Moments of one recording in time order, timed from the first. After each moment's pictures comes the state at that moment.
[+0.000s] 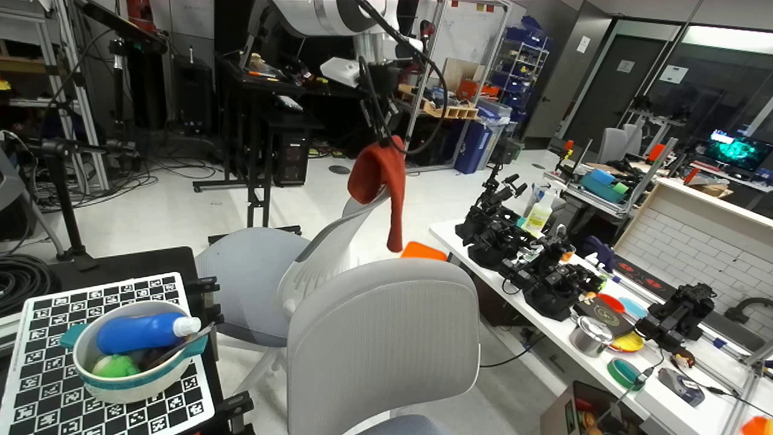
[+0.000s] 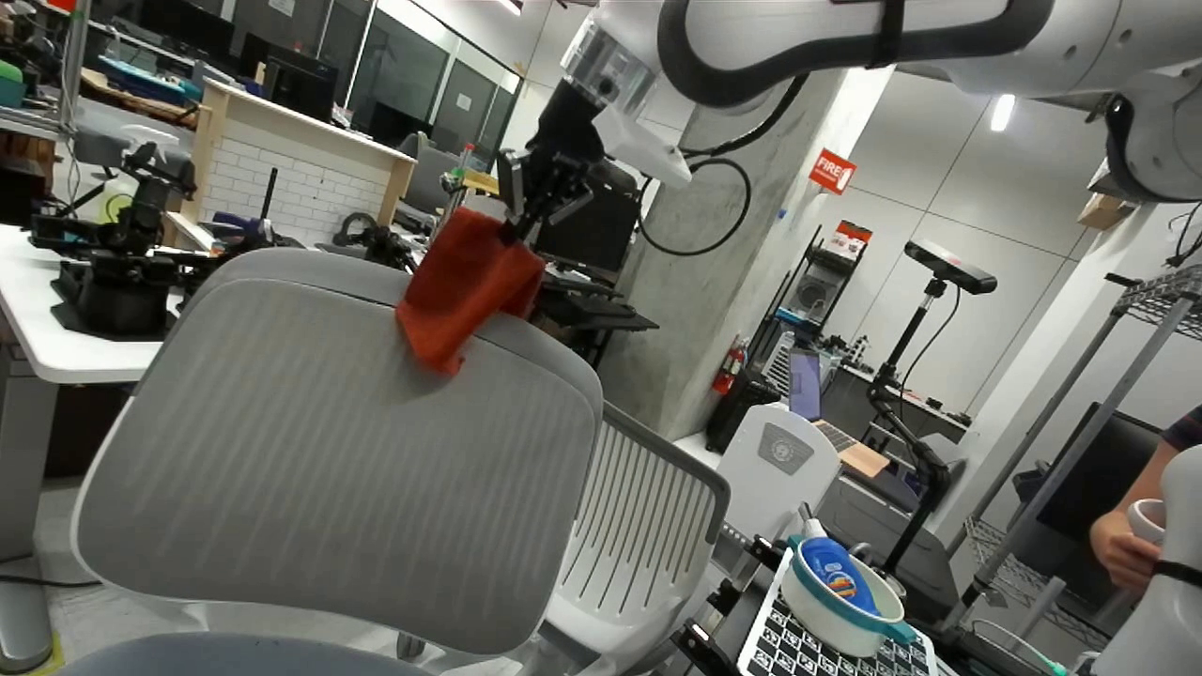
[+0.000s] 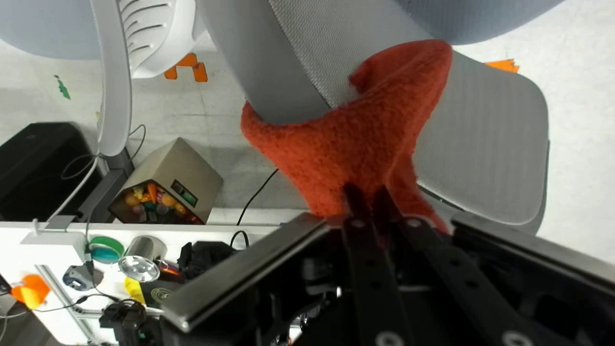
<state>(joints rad) 0.25 0.41 0.07 -1.60 -0.25 2.27 0.42</state>
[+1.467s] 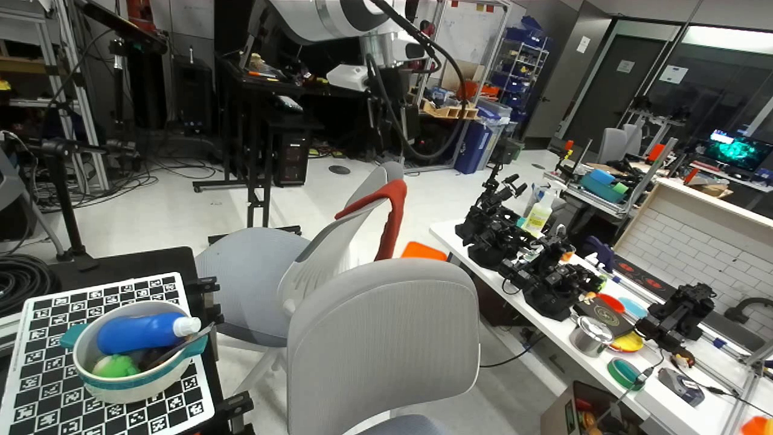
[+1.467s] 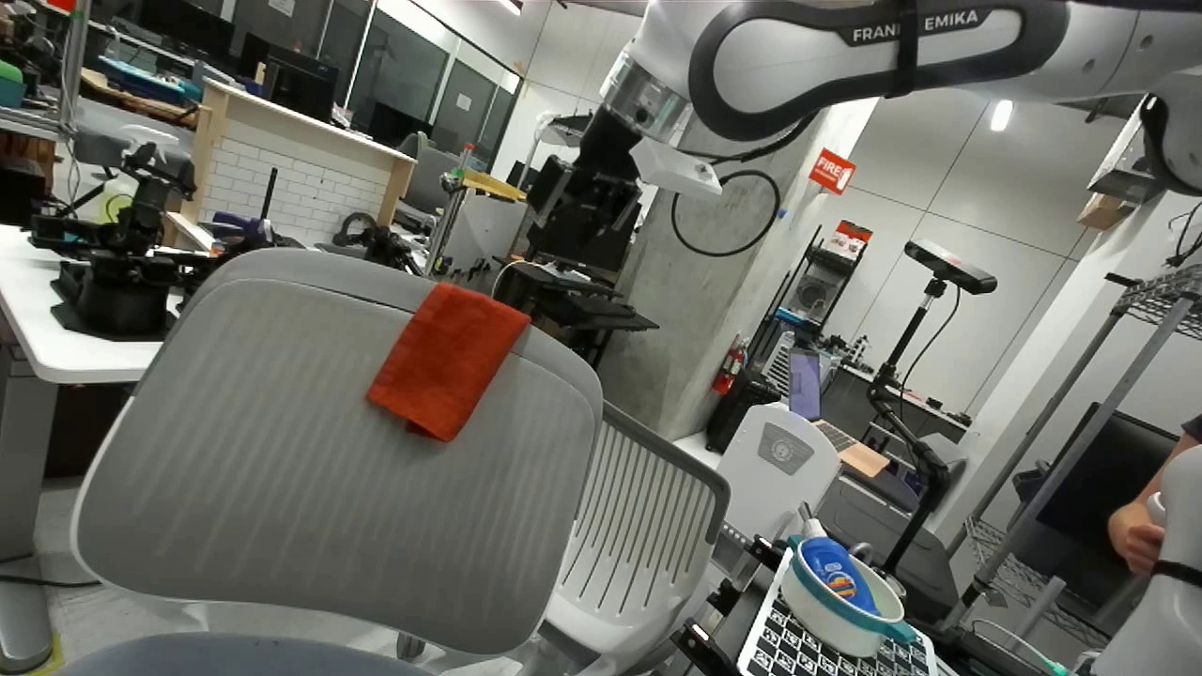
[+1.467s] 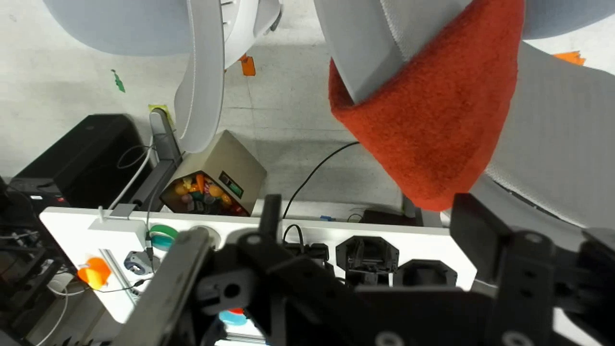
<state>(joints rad) 0.25 0.32 -0.01 -1.72 -0.32 2.32 0.42</state>
